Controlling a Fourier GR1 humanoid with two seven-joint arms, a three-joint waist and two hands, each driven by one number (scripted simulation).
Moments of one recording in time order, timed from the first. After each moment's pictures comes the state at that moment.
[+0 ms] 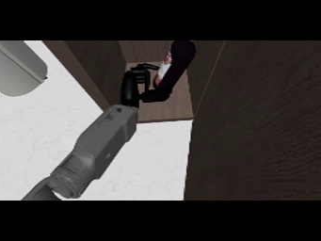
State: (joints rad) left arm -0.99 0.00 -0.43 -0.27 0.72 0.51 -0.56; right arm 0.06 -0.15 -0.23 -2.32 -0.48 0.38 0.33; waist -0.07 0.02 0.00
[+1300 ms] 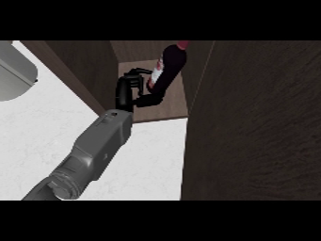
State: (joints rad) left arm -0.99 0.00 -0.44 -0.16 0.77 0.48 -0.70; right arm 0.01 -0.12 -0.18 -2.30 -0.47 0.36 0.33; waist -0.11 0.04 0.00
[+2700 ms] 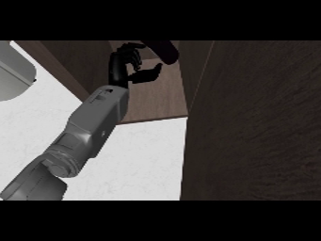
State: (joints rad) left arm -1.20 0.04 -0.40 -0.01 0.74 0.55 -0.66; right arm 0.05 -0.12 -0.19 -2.30 -0.47 0.40 0.30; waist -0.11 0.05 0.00
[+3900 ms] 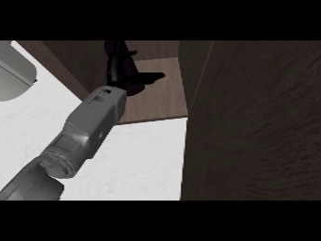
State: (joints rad) left arm -1.18 0.05 -0.42 -0.04 0.70 0.58 -0.66; right arm 0.06 -0.12 -0.19 -2.32 -0.48 0.41 0.30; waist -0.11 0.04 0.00
